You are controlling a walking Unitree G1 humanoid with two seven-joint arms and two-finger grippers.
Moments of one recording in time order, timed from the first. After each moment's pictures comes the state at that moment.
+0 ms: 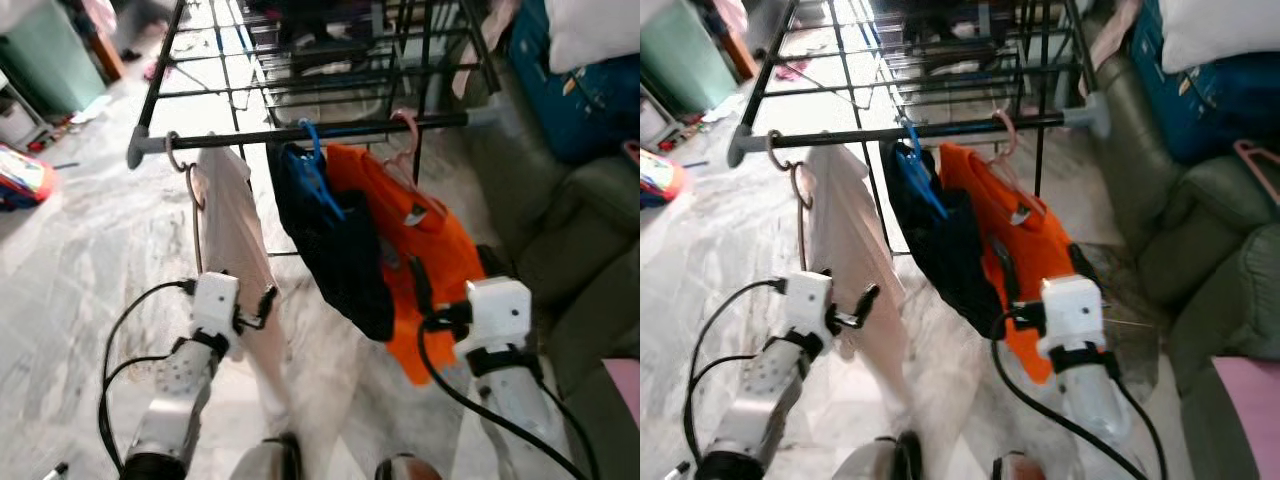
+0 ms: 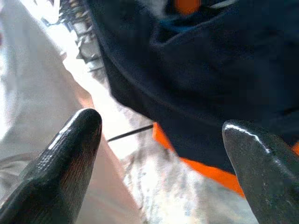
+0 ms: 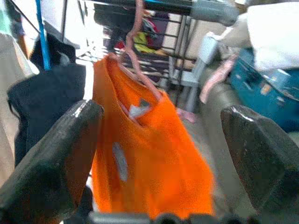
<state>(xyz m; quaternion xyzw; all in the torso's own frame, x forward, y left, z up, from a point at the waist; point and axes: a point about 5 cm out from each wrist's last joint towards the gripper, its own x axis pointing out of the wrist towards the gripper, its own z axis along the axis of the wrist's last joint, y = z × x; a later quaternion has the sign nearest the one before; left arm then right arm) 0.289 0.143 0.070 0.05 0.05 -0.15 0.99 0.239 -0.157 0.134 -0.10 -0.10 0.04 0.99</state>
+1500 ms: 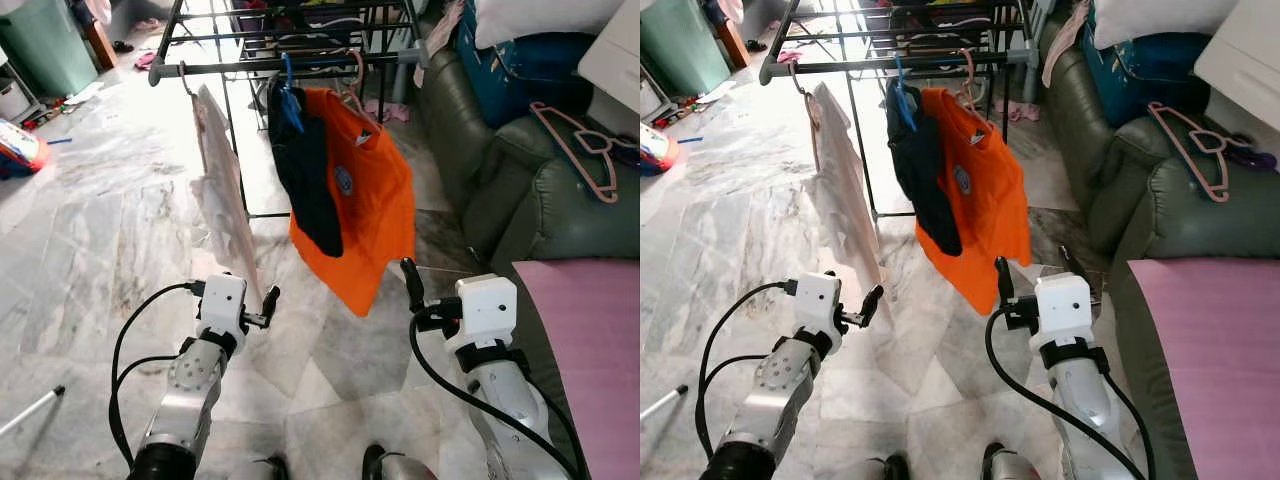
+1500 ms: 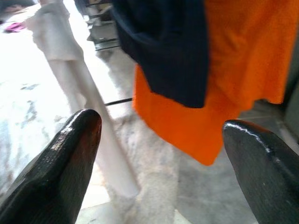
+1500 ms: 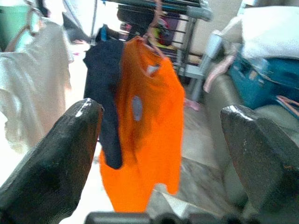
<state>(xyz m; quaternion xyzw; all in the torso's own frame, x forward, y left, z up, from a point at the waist) 0.295 0.144 0.058 0.05 0.06 -0.12 0.99 0.247 -0.147 0.128 -0.08 -0.09 0.06 0.99</state>
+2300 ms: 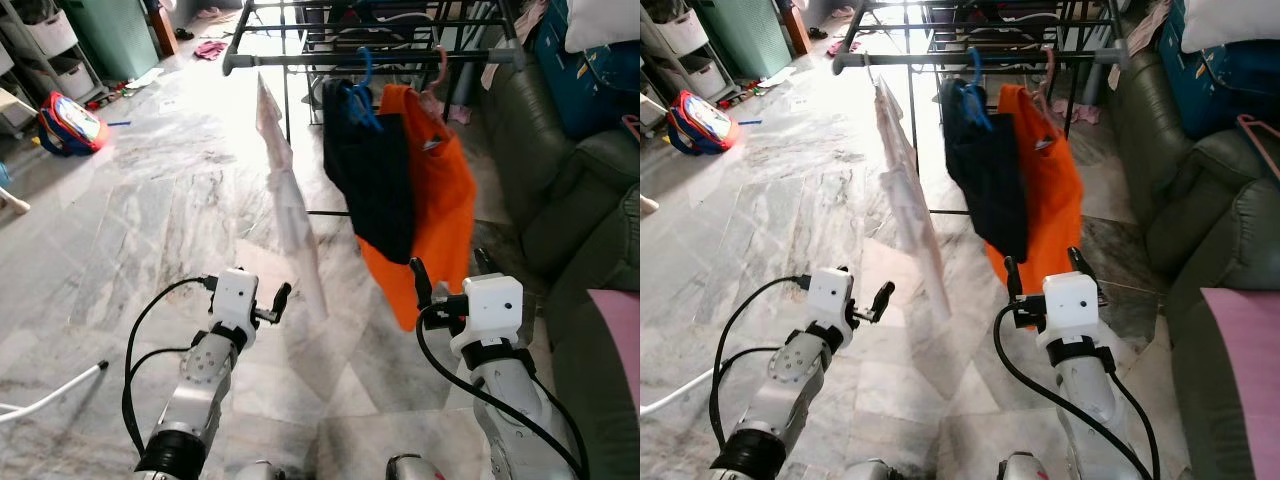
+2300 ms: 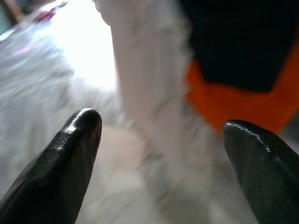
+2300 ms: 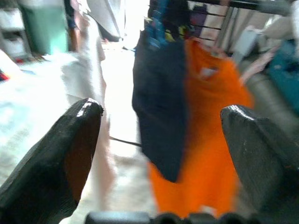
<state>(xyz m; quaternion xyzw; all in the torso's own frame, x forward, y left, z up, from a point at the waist) 0.298 0.150 0.049 0.06 0.07 -0.12 0.99 0.252 -0.142 0.122 -0.06 -0.08 0.06 0.99</state>
